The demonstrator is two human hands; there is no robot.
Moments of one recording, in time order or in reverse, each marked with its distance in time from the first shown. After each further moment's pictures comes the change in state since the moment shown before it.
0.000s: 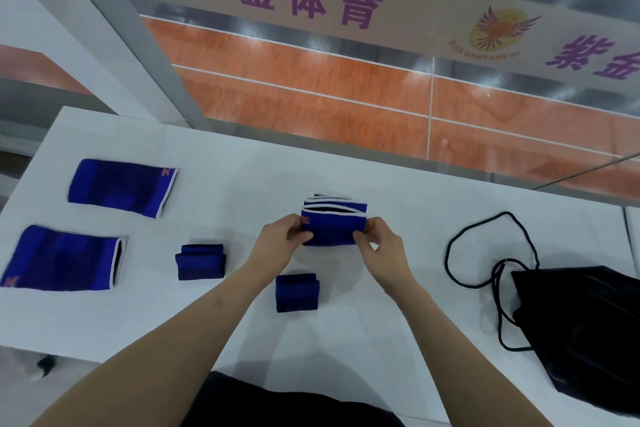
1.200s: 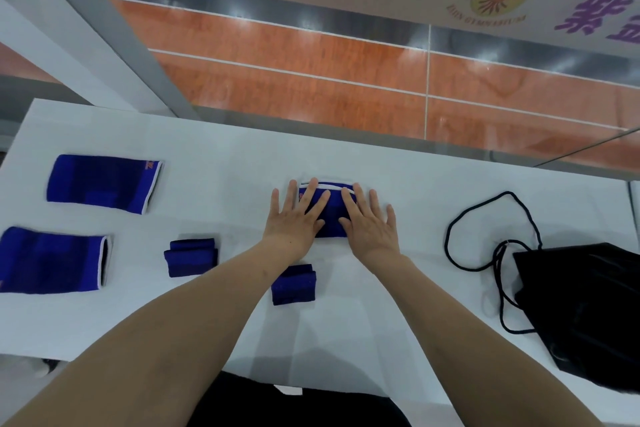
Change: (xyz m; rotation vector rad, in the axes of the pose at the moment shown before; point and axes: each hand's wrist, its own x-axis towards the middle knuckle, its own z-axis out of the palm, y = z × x) left_hand 0.046 -0.004 0.041 1.205 -0.171 0.186; right_hand 0.041 0.024 0.023 -1.048 -0.162 -0.072
